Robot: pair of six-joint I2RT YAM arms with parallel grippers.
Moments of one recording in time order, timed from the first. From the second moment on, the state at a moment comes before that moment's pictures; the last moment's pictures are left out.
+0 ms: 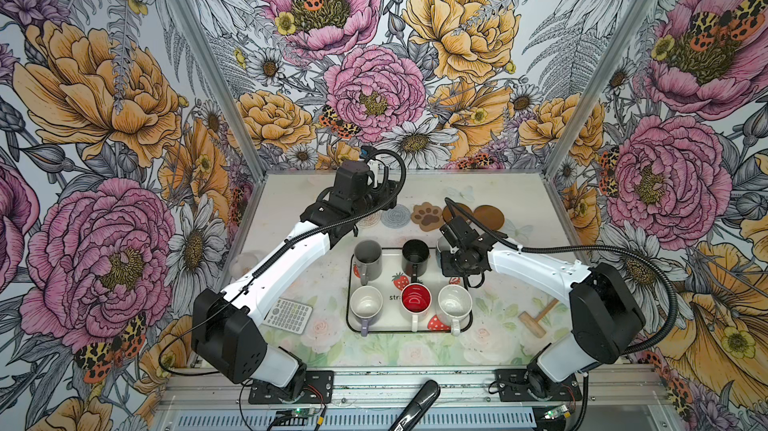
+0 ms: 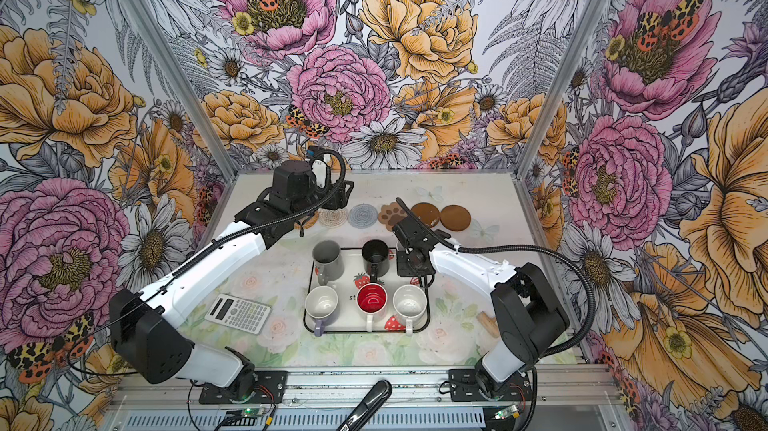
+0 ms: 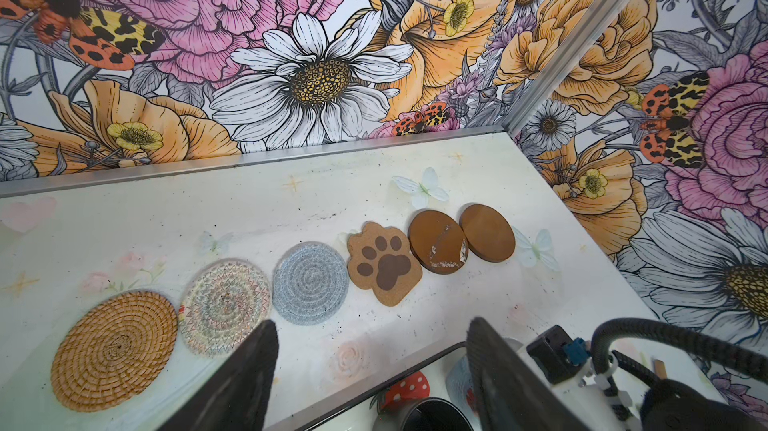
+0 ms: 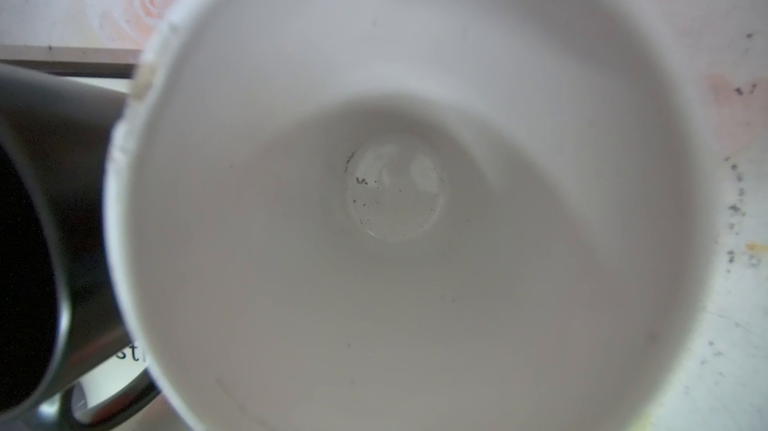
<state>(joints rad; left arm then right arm) -0.54 1.47 1.37 -0.30 -0.04 -0.28 0.59 1.58 1.06 -0.71 0.03 0.54</state>
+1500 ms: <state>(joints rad) -0.51 1.46 1.33 -0.29 -0.08 -0.27 0.20 1.64 1.33 -0.72 0.04 0.30</state>
